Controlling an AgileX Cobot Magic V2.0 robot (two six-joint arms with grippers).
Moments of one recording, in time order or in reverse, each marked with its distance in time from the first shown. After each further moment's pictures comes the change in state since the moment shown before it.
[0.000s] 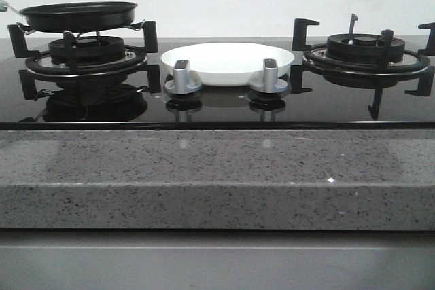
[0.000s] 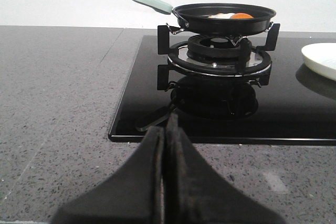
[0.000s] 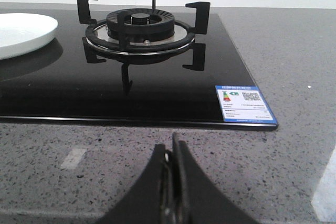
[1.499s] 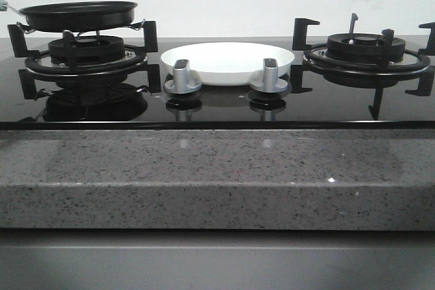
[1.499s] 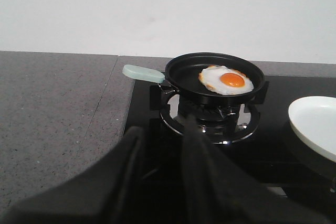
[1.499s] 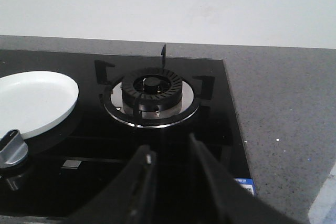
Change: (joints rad) left arm 0.000 0.463 -0.506 -0.026 0.118 -0.002; right arm 0.000 0.405 -0.577 0.000 0.240 0.000
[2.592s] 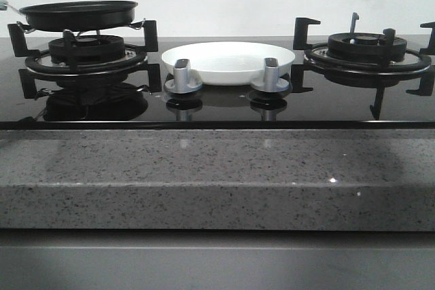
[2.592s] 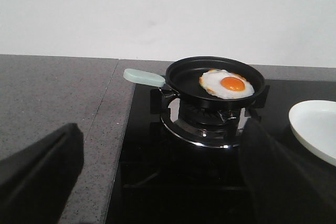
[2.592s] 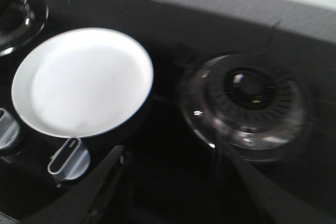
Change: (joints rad) left arm 0.000 0.000 0.000 0.000 -0.013 0.000; right arm 0.243 0.833 -0.651 0.035 0.245 -0.080
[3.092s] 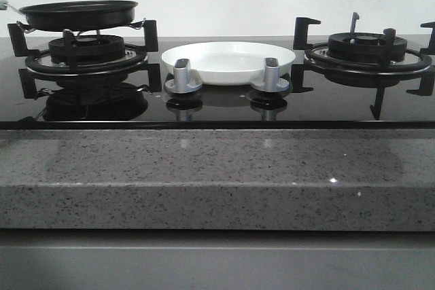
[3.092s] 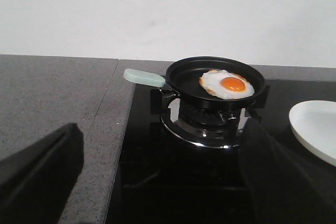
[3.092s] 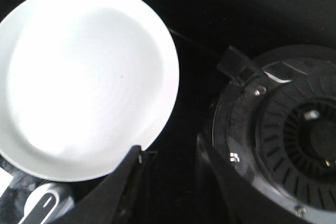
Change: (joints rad) left arm 0.000 0.000 0.000 0.000 0.000 0.000; right arm 0.016 0.607 -0.677 0.015 0.426 -0.085
